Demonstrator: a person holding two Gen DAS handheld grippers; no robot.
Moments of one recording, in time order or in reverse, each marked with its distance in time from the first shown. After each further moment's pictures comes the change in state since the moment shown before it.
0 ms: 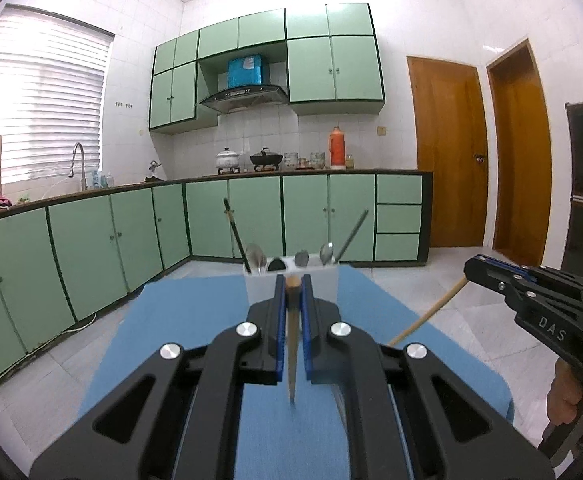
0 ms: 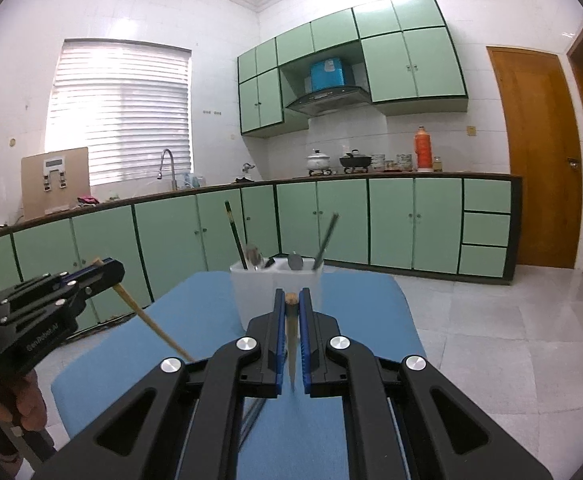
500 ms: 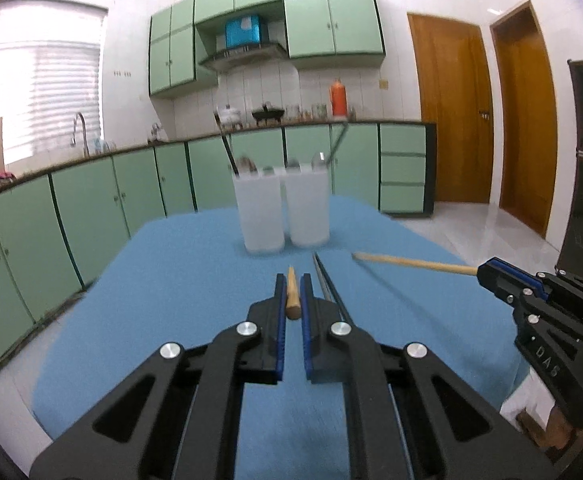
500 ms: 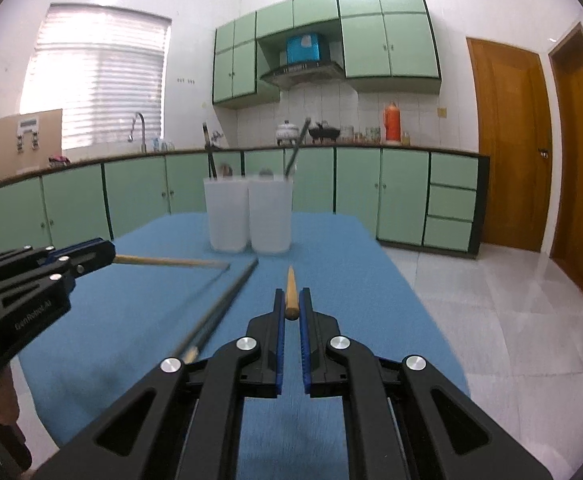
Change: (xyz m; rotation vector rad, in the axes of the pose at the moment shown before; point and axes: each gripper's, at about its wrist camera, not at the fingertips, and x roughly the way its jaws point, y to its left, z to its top) left arm -0.007 -0.024 -0.091 0.031 0.131 0.042; right arm -0.020 0.009 -0.113 -0.023 0.061 -0.141
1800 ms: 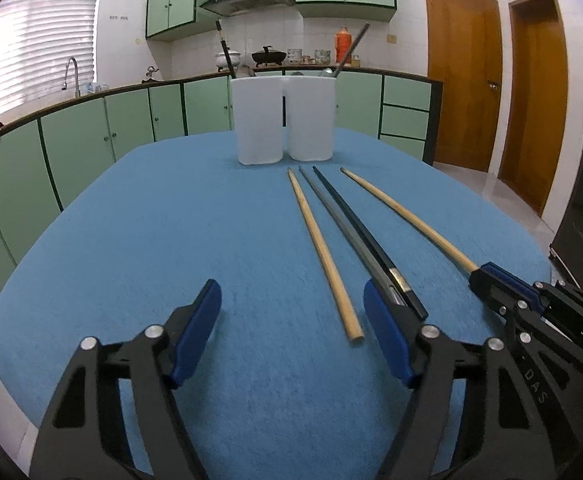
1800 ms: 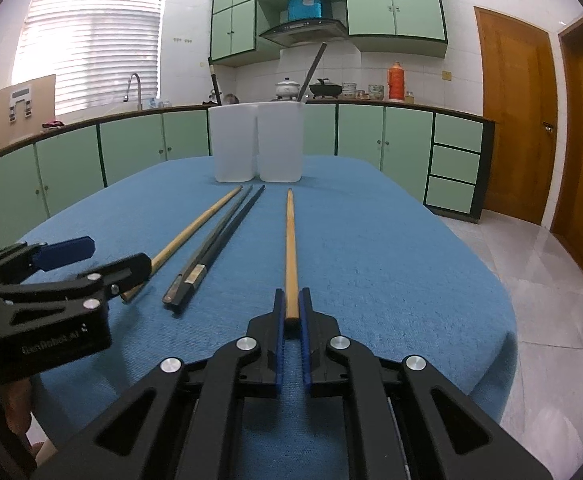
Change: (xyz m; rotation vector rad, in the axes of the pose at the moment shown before) left arm 0.040 0.008 -0.058 -0.056 0.229 -0.045; right arm 0.029 0.027 -0.050 -0.005 0.175 -0.019
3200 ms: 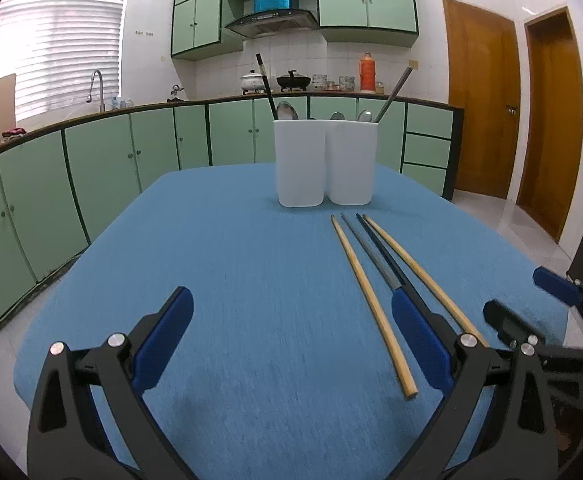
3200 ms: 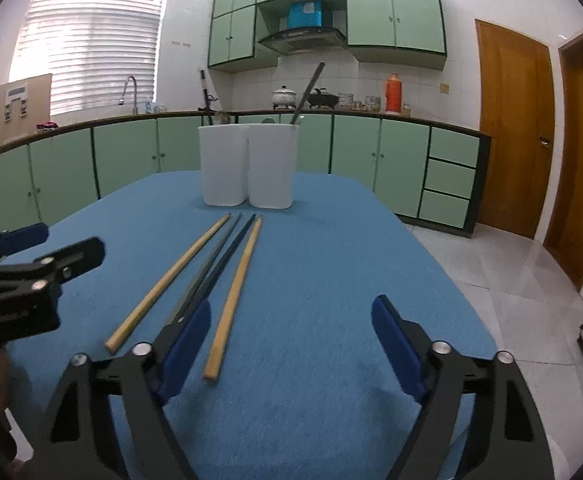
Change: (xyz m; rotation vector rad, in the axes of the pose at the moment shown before) left arm -0.011 0.038 0.020 -0.043 -0.103 0.073; right arm 0.008 -0.001 0.022 -0.034 -0.032 -0.024
